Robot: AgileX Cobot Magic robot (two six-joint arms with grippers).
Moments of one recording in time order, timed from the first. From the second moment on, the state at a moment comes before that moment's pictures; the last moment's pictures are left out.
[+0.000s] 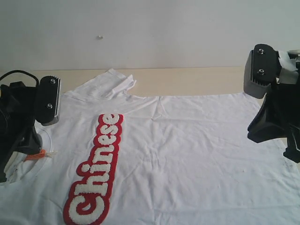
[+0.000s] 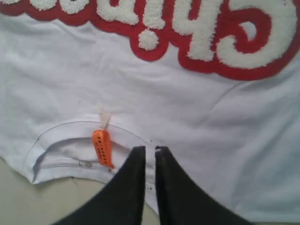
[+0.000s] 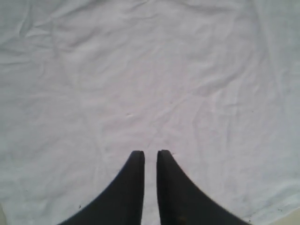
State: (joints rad) left arm -0.42 1.46 -0.91 0.00 0.86 1.06; right arm 0.03 1.37 -0.93 0.37 0.99 -1.22
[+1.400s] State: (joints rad) left arm -0.20 1.81 -1.10 -0.11 0.83 1.56; right arm 0.03 1.54 -0.93 -0.02 0.90 -1.22
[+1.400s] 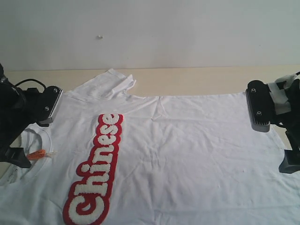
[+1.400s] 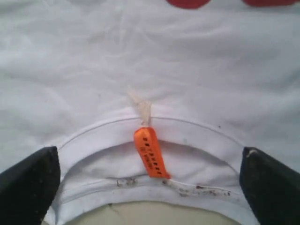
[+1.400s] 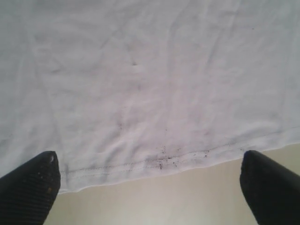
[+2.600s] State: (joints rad) left arm -0.17 1.99 -1.19 -0.12 0.83 1.57; right arm 0.01 1.85 -0.93 -0.06 0.62 -1.35
